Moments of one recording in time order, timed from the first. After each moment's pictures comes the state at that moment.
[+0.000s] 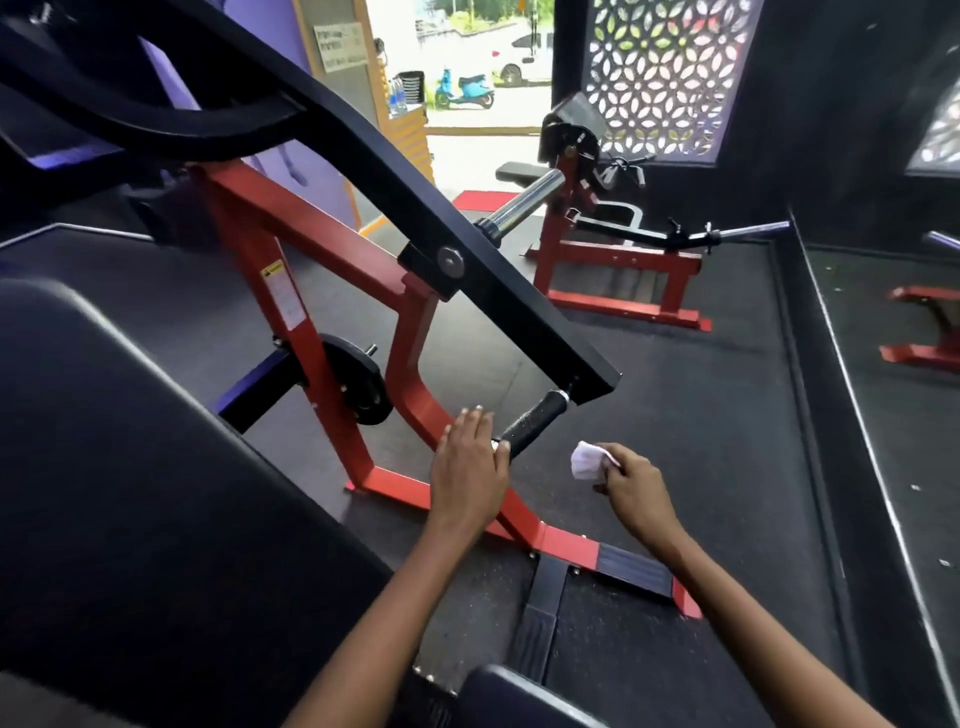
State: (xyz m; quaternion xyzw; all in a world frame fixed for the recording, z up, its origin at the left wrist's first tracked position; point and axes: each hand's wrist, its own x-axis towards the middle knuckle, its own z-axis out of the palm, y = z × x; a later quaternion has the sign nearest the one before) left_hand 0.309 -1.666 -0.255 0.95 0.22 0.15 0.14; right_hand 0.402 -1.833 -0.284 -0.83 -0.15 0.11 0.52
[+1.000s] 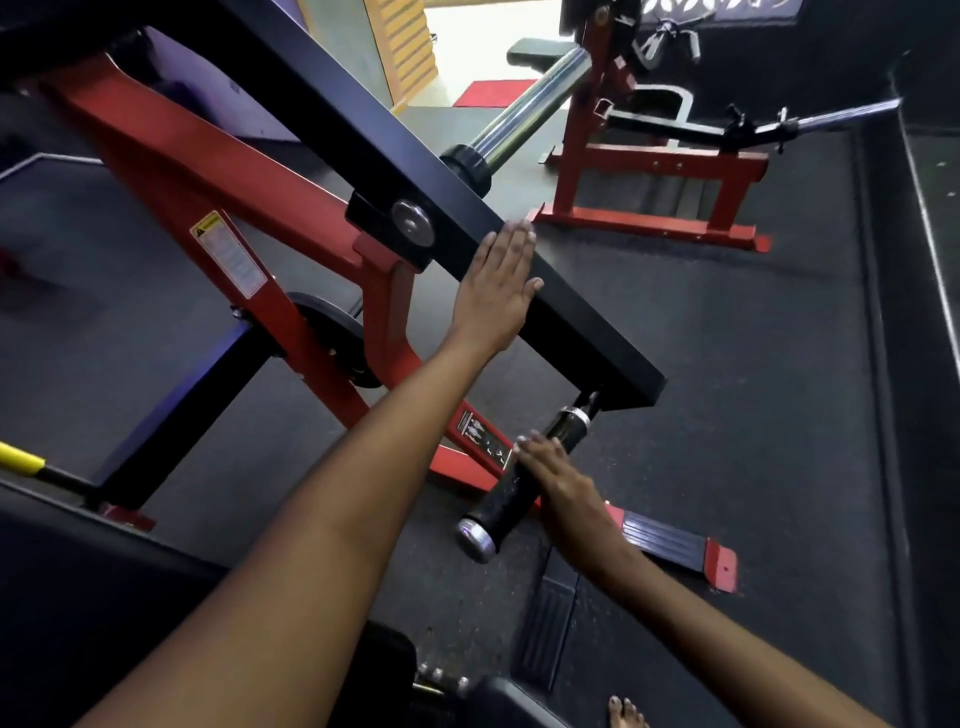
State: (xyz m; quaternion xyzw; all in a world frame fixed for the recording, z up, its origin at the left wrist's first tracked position) left_hand 0.605 -1.531 -0.273 0.98 0.10 0.11 -0.13; right_hand 0.500 -1.727 -0.380 -0.83 -0.45 0.01 0.33
